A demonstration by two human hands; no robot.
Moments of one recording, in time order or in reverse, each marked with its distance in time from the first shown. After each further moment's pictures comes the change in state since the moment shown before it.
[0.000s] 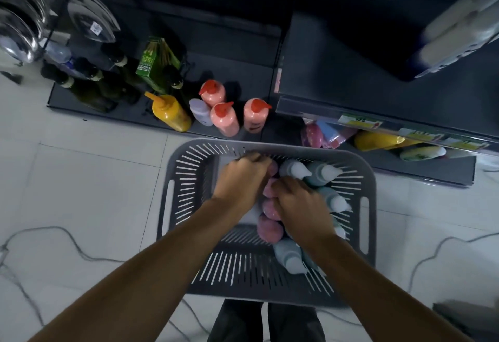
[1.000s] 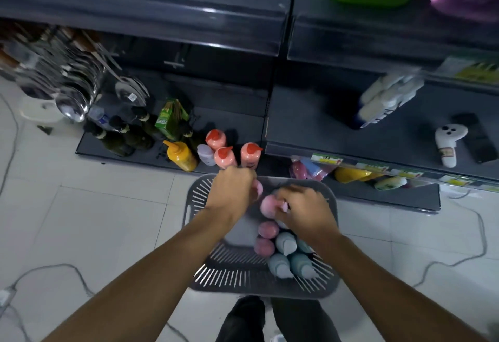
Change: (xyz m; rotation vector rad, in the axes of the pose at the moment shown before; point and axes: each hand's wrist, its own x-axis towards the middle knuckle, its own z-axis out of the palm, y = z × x) left_hand -0.030 0.037 -0.111 0.033 0.057 -0.122; right_hand -0.023 0.007 -0.104 0.182 0.165 0.006
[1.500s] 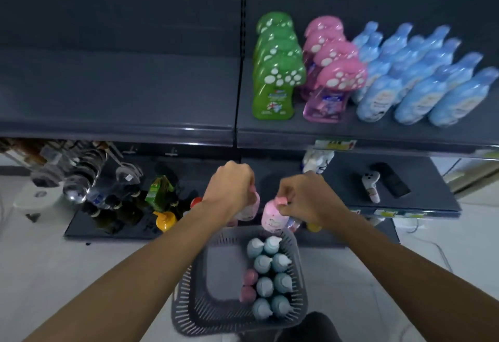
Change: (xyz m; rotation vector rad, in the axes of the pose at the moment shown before) left_hand -0.042 0.098 -0.168 0.037 0.173 0.178; right_hand -0.038 -0.009 -0.203 0.057 0.157 -0.007
